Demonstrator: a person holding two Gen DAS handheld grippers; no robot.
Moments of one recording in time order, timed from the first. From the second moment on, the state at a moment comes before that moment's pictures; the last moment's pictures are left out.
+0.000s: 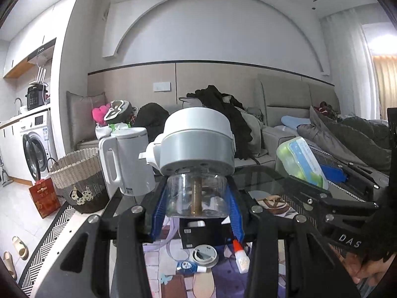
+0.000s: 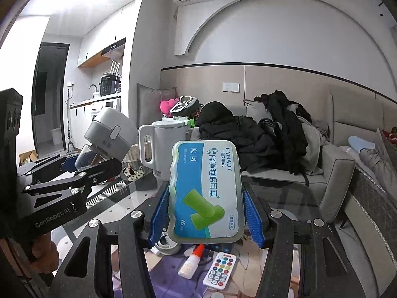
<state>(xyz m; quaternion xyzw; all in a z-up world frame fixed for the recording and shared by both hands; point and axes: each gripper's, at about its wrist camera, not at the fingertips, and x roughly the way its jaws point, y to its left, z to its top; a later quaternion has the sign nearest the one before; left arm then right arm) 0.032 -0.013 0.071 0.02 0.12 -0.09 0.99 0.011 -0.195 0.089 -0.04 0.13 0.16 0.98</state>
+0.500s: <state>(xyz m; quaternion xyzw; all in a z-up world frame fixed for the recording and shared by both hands) 0.081 -0.019 0.071 0.00 0.14 -0.10 0.99 0.057 -0.183 0.084 -0.06 0.14 0.15 0.98</state>
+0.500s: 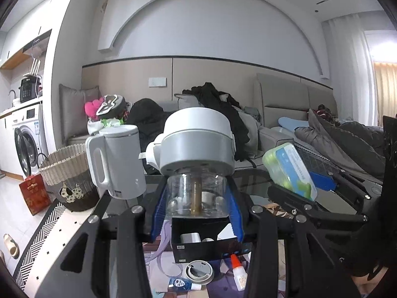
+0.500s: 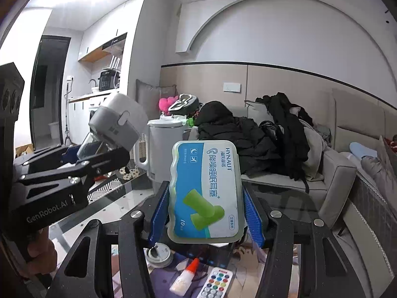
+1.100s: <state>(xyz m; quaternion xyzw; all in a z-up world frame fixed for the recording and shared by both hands) 0.150 -0.024 0.050 -0.03 0.20 -0.10 0.97 0.153 -0.174 0.067 -0.05 0.19 0.15 0.97</state>
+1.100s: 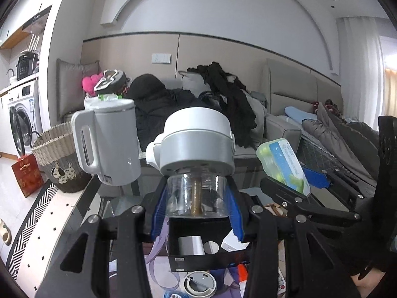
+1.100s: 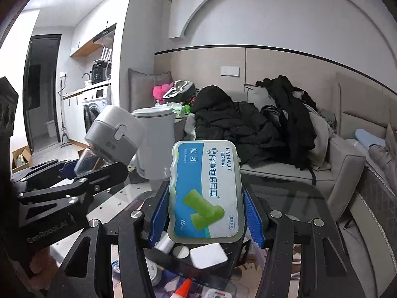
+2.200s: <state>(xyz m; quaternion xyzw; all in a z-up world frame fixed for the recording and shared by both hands) 0.219 -0.035 -0.019 -0.07 0.40 -0.10 0.91 0.227 -0.186 -0.023 0.02 0.40 0.16 0.90</state>
